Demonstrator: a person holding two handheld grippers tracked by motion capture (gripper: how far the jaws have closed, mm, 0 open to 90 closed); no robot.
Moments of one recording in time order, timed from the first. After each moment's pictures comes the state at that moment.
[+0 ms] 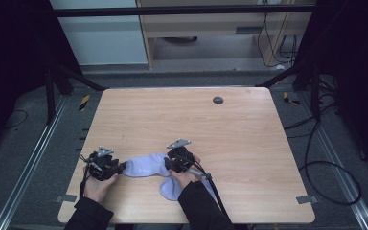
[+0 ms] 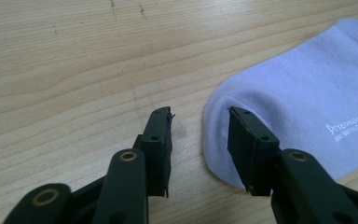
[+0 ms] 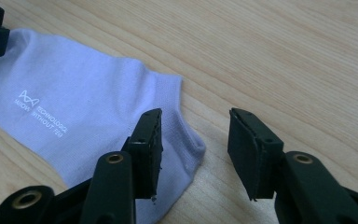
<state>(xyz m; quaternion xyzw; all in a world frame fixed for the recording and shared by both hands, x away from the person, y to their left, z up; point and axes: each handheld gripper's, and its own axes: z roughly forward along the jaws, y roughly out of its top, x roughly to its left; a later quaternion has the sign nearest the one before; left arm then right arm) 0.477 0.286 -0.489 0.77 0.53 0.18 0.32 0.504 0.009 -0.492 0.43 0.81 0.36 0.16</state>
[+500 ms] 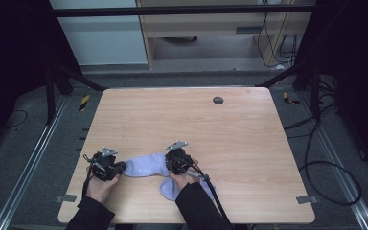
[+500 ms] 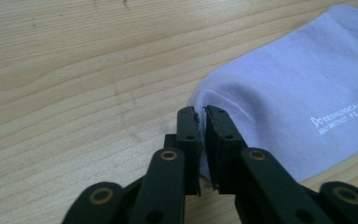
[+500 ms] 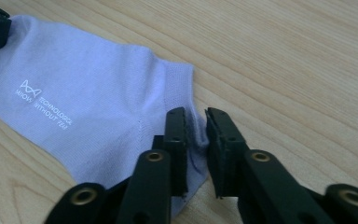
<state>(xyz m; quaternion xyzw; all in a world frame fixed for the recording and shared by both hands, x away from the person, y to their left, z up) 0.476 0.276 -0.488 0.78 0.53 0.17 0.30 0.501 0.016 -0.497 0.43 0.82 0.35 0.16</state>
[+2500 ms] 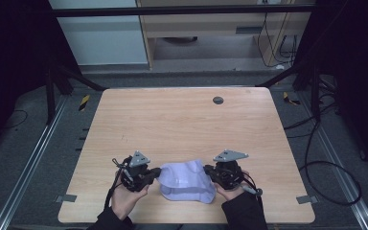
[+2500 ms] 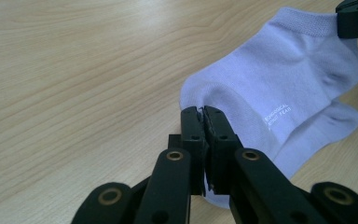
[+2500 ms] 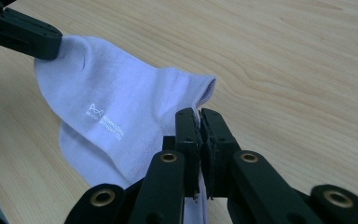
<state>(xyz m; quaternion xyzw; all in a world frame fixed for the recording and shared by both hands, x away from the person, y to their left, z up) 0.427 0.171 -0.439 0.82 0.41 0.12 0.38 0.427 -0.122 -0.437 0.42 0.80 0.40 0.14</state>
